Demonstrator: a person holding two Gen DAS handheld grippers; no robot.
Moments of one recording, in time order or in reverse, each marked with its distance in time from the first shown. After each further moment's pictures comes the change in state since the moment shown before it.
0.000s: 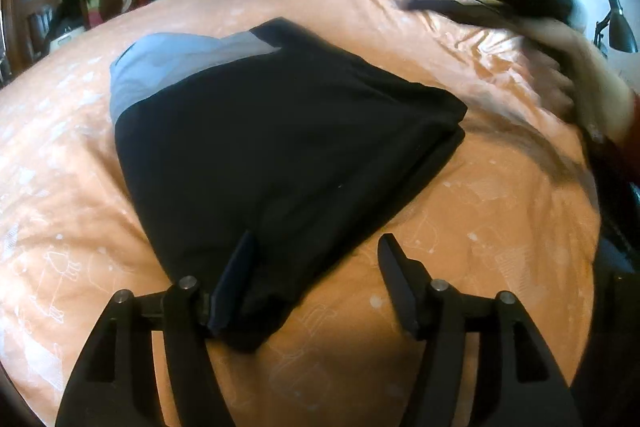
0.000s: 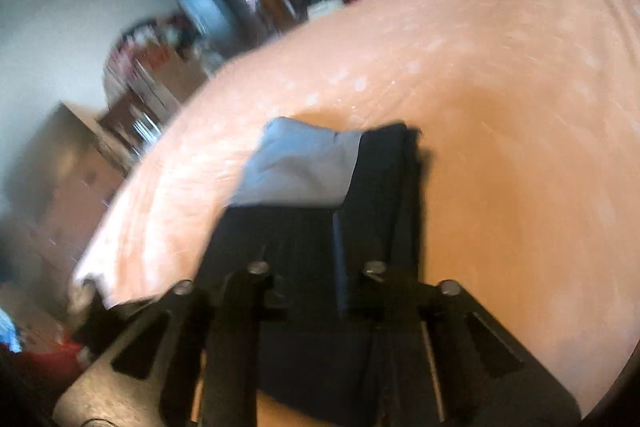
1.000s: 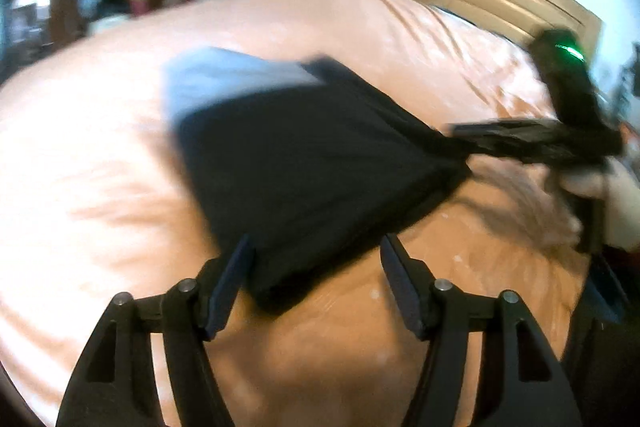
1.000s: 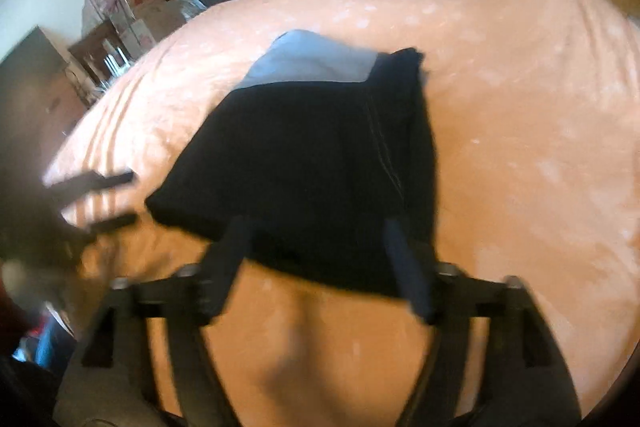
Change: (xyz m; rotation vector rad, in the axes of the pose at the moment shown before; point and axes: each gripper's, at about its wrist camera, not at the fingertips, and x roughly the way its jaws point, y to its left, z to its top) left arm -0.075 0.002 -0.017 -0.191 -0.091 0.190; right arm -0.069 0.075 -0.142 -0.145 0.070 -0.232
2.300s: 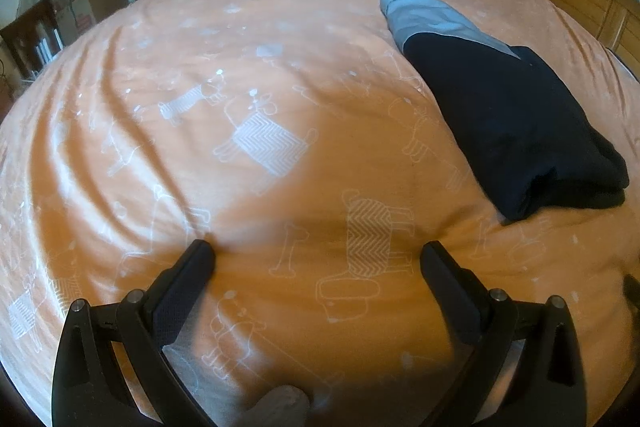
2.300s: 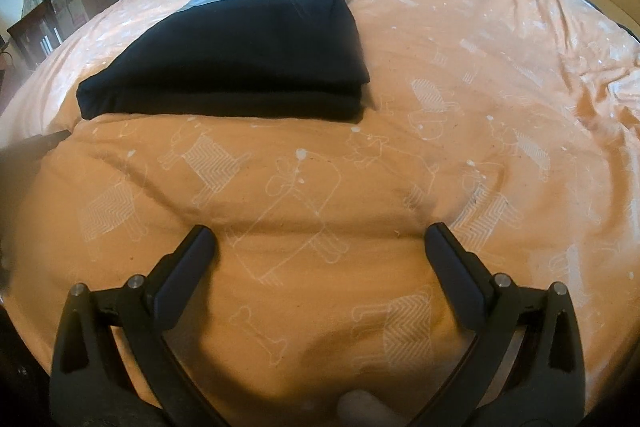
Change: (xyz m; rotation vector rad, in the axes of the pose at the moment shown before) left arm 0.017 0.061 -0.064 -0.320 0.104 0.424; right arm 0.016 0.011 -0.096 0.060 0.039 -0.253
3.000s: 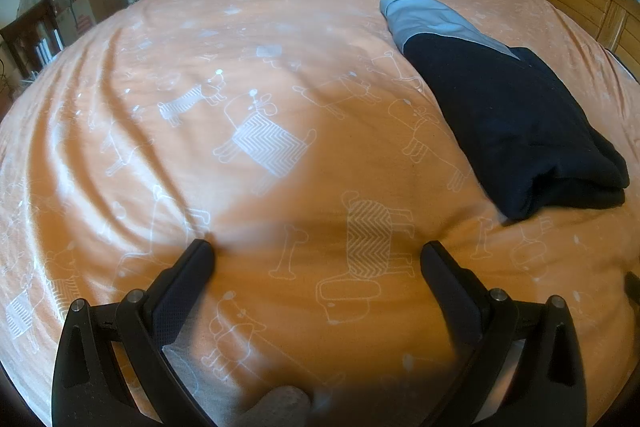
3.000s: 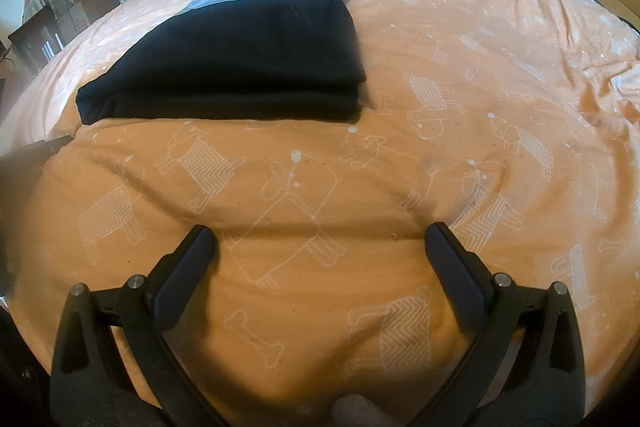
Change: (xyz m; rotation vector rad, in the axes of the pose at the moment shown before) left arm 0.001 0.002 0.000 0.001 -0.006 -0.005; right arm 0.001 -0.002 0.000 0.016 0.000 0.017
